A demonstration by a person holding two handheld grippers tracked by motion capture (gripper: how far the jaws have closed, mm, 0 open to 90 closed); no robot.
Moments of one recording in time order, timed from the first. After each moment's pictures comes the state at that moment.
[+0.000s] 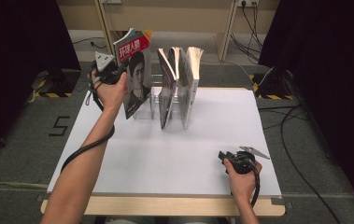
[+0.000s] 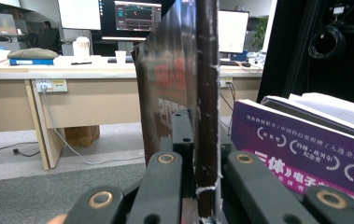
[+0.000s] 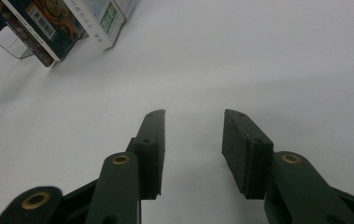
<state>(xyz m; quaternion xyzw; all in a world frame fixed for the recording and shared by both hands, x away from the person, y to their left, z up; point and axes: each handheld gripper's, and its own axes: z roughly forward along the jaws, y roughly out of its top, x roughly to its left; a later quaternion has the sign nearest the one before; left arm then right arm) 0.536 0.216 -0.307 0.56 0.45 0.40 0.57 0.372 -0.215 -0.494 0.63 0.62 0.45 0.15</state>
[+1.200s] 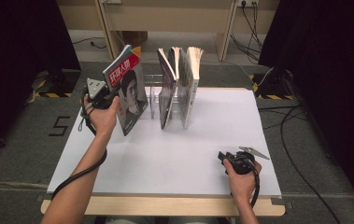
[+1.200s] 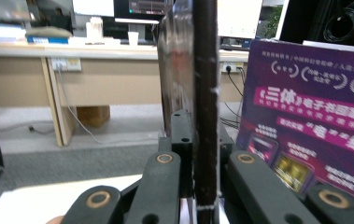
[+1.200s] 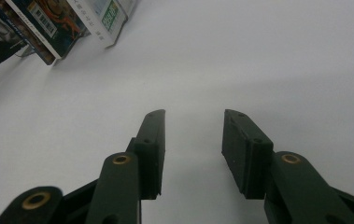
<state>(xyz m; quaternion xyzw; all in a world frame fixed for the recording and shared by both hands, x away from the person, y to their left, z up) 0.481 0.242 -0.363 0.56 0.49 0.38 0.55 0.371 -0.214 -0.494 0.63 0.62 0.45 0.15</state>
